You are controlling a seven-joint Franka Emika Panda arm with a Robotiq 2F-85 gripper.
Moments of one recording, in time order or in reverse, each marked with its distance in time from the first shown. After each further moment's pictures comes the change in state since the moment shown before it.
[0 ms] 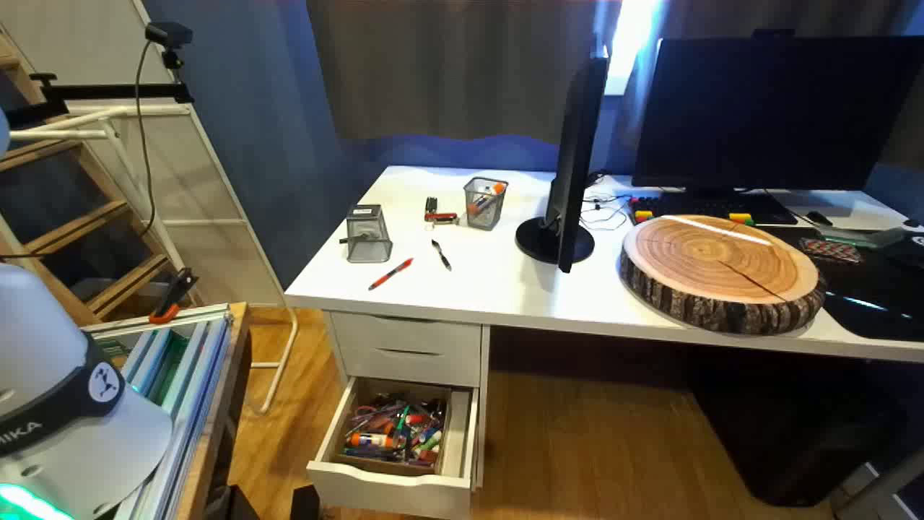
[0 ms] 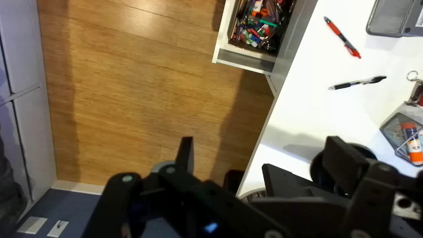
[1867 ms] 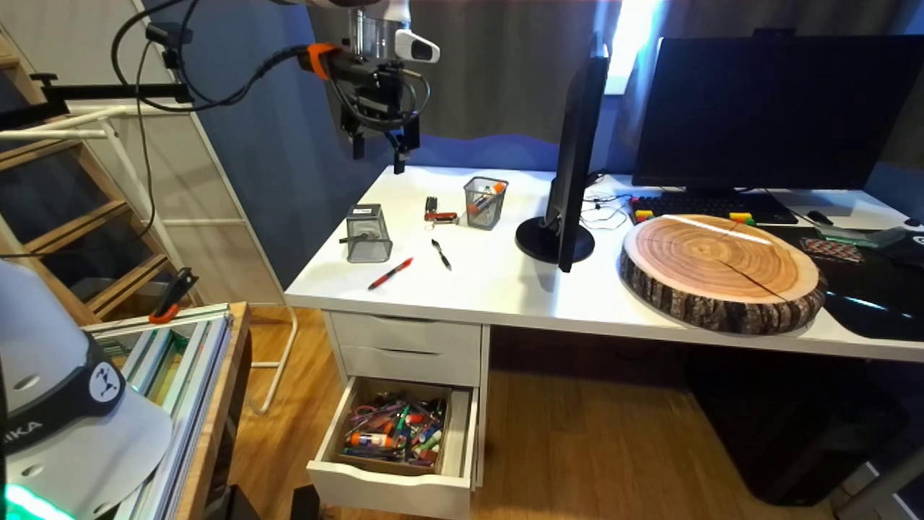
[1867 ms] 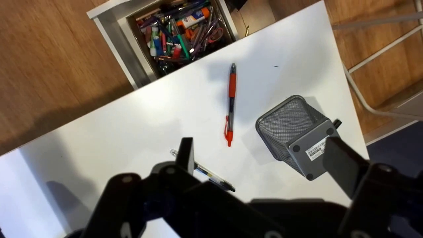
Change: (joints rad) arm 0.271 0.815 0.121 0.086 0.007 0.533 -0.484
